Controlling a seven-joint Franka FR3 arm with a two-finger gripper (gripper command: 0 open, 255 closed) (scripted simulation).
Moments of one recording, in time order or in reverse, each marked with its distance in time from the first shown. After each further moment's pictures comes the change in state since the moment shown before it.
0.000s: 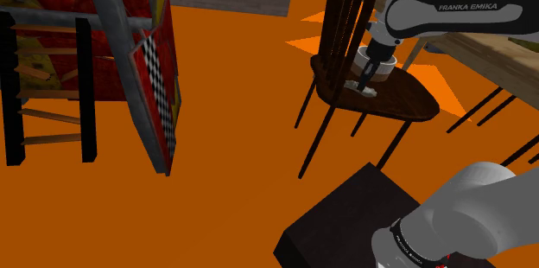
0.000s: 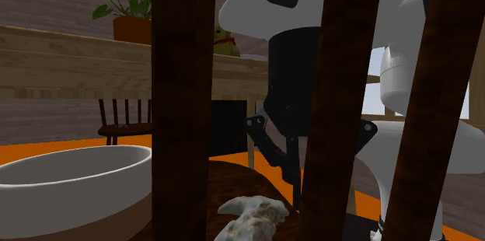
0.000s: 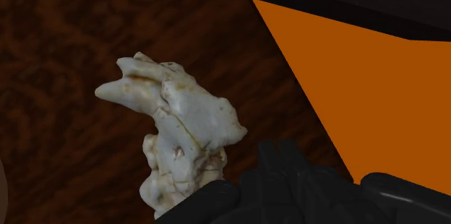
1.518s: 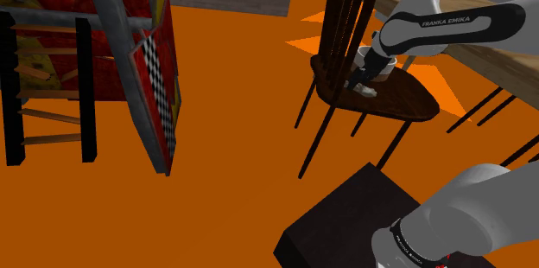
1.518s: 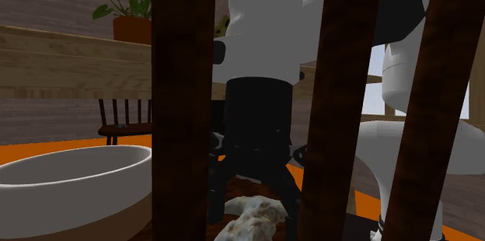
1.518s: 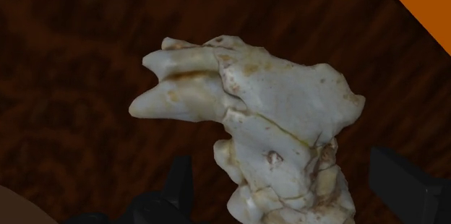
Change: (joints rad) arm -0.064 0.086 -0.058 -0.077 0.075 0.308 0.191
